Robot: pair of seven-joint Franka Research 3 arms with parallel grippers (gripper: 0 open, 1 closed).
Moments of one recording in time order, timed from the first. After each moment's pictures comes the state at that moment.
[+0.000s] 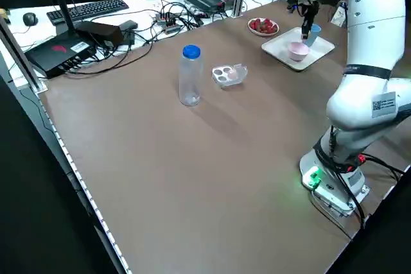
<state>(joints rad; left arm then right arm) -0.35 0.67 -0.49 -1.60 0.02 2.28 -1.11 -0.41 0.77 -0.06 -1.63 0.93 1.51 -2.55</state>
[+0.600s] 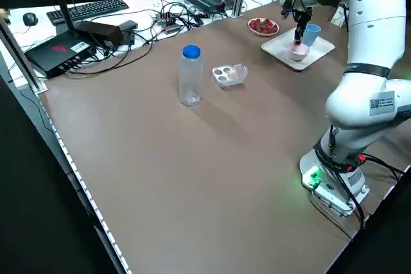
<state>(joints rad) -0.41 0.70 -0.38 -1.60 0.02 2.31 -1.10 -0.40 0.81 -0.05 -1.62 0.96 1.51 -2.61</state>
